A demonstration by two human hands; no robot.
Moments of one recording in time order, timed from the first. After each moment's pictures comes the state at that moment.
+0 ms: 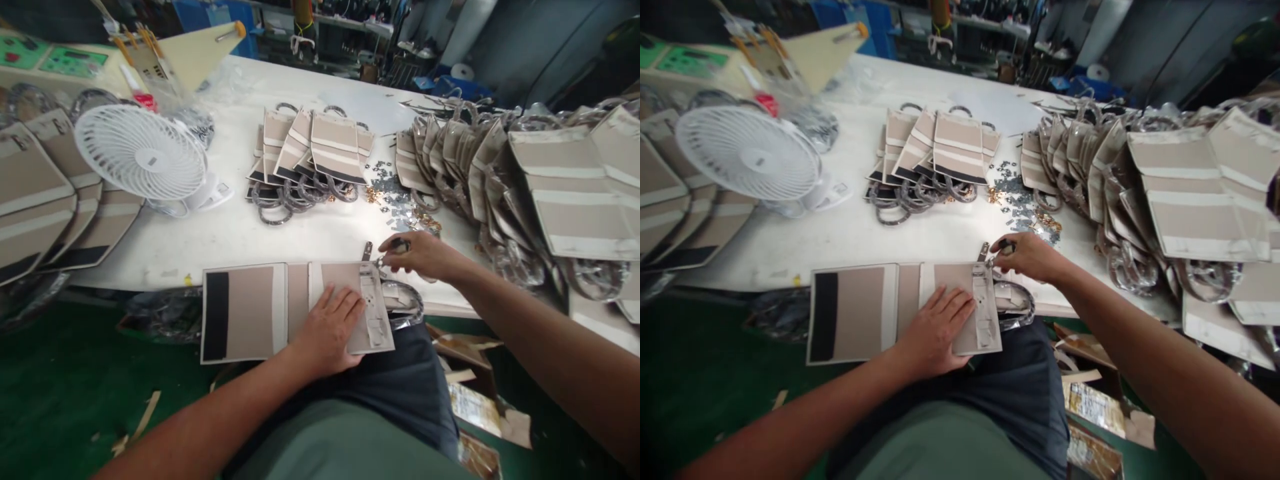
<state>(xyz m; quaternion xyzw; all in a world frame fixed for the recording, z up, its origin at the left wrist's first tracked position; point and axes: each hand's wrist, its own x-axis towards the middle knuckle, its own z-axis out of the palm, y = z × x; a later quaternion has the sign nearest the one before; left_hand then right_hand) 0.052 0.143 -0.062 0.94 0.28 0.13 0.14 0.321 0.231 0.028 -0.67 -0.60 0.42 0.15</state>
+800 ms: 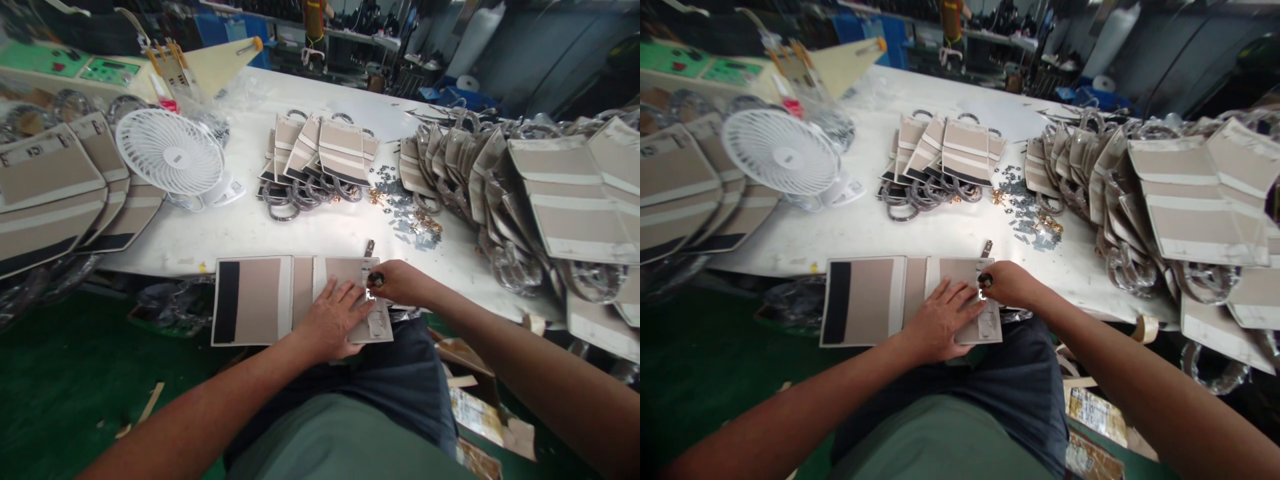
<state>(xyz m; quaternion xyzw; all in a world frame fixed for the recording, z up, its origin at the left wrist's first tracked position) 0.052 0.139 -0.054 0.95 0.27 0.11 0.10 0.273 0.189 0.015 -0.61 -0.73 0.29 -0.05</state>
